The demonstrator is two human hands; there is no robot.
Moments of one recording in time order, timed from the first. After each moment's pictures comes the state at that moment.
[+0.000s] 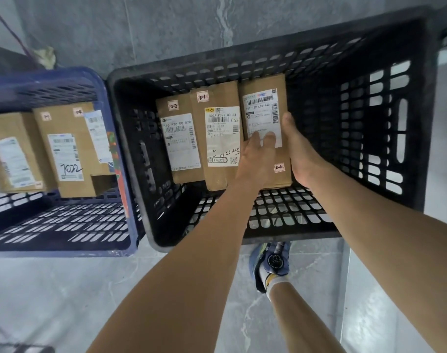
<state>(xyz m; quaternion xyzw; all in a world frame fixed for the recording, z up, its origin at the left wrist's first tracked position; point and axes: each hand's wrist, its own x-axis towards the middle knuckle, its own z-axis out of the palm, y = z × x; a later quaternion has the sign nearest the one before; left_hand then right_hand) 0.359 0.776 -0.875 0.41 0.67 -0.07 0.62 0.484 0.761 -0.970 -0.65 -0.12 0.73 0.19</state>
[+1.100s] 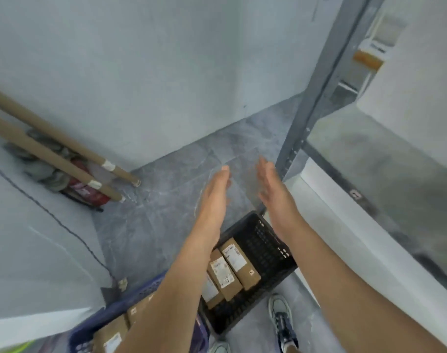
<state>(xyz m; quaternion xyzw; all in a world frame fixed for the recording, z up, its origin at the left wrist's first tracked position) 0.307 0.862 -0.225 0.51 0.48 0.24 0.67 0.422 0.784 -0.226 -0.63 -0.25 0.44 0.59</state>
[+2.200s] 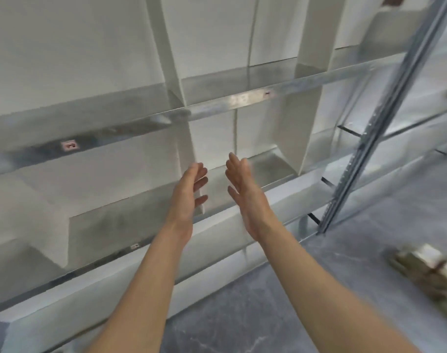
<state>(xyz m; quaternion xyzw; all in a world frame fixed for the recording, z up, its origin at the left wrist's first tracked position) 0.378 0.193 -0.001 0.66 -0.09 -0.17 0.72 0.313 0.073 -0.017 -0.62 0.11 -0.16 0.76</state>
